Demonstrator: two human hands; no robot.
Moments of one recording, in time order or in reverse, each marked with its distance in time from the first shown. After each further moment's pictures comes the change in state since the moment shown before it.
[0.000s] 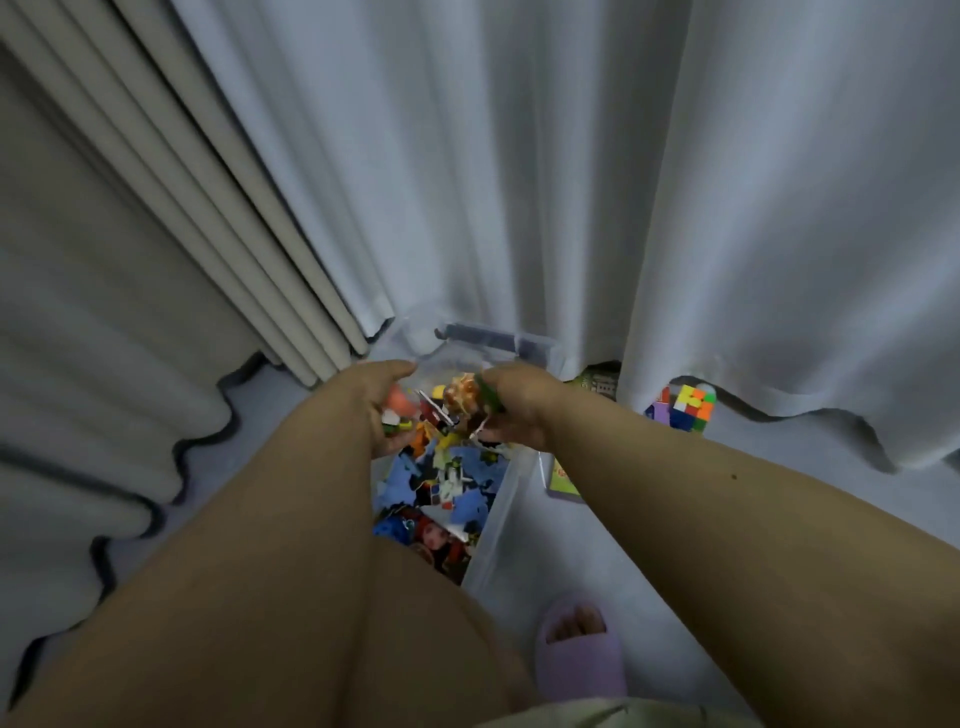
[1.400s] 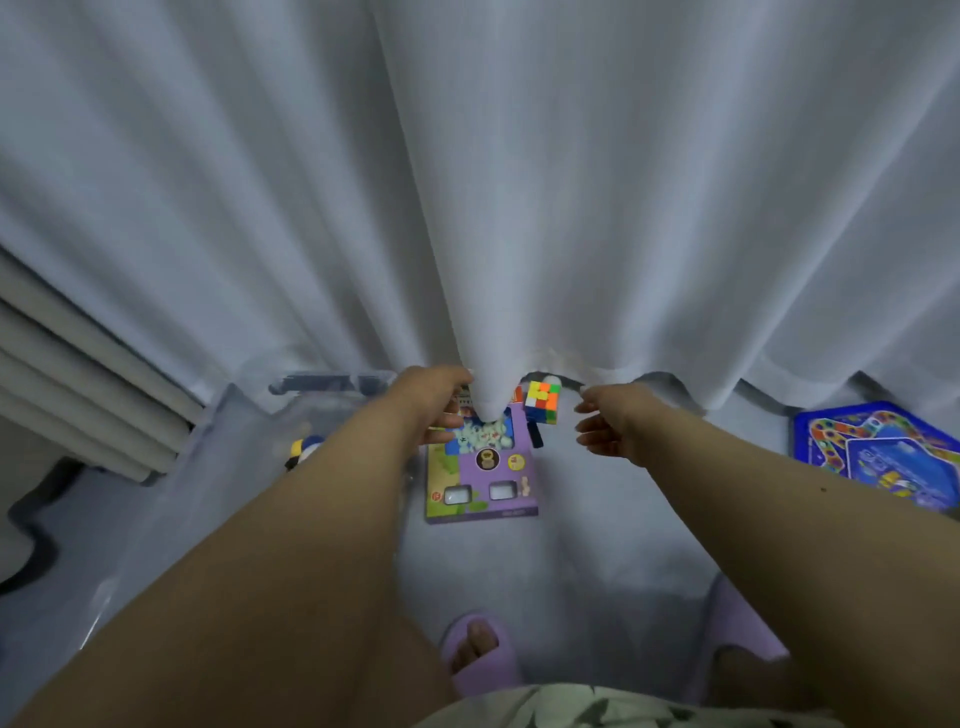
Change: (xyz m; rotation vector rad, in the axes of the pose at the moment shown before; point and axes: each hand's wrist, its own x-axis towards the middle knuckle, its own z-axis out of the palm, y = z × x) left_hand -0.027 -0.031 0.204 0.573 -0.359 0.324; right_hand -0.062 0.063 -0.247 0.090 0.579 0.079
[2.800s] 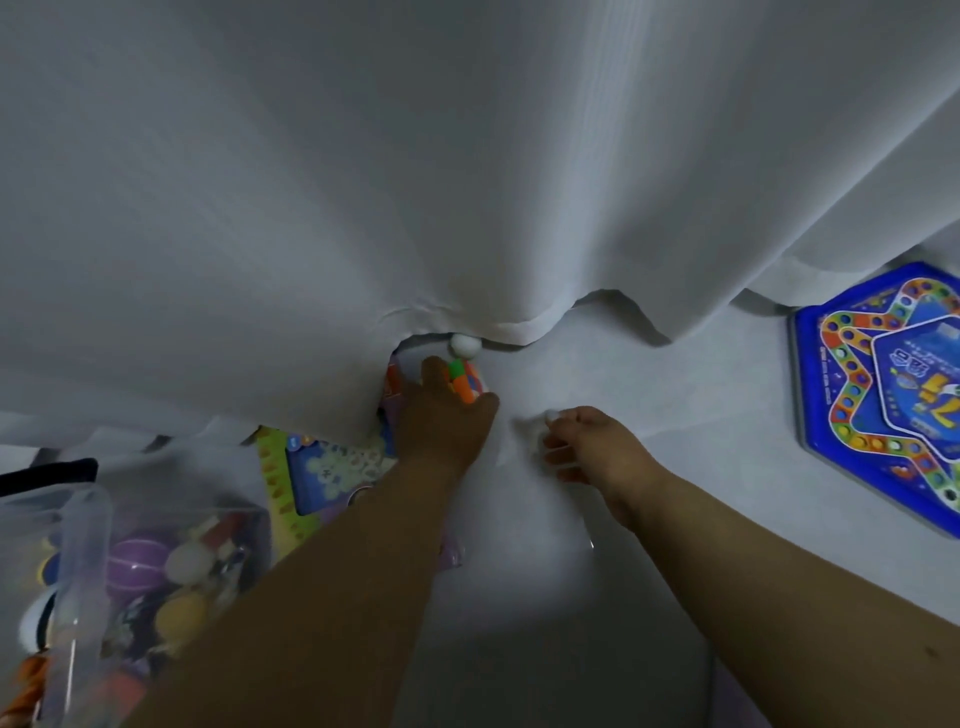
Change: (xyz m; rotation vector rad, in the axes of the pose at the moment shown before) left_hand 0.229 -0.062 0.206 0.853 0.066 0.390; right_hand 0.186 0.099 -0.037 0.204 0.033 0.116
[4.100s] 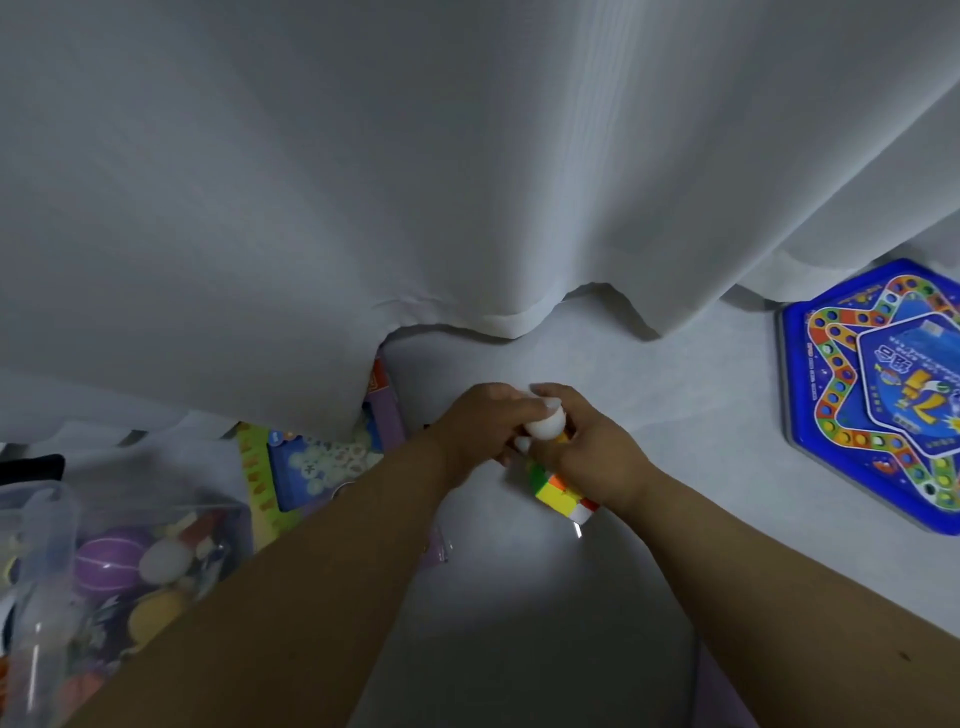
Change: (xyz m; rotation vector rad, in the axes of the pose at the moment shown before) left_hand -0.014 0.031 -0.003 -0.765 -0.708 -0.032; right_hand -0.001 0.008 -0.012 -0.424 -0.034 -0.310
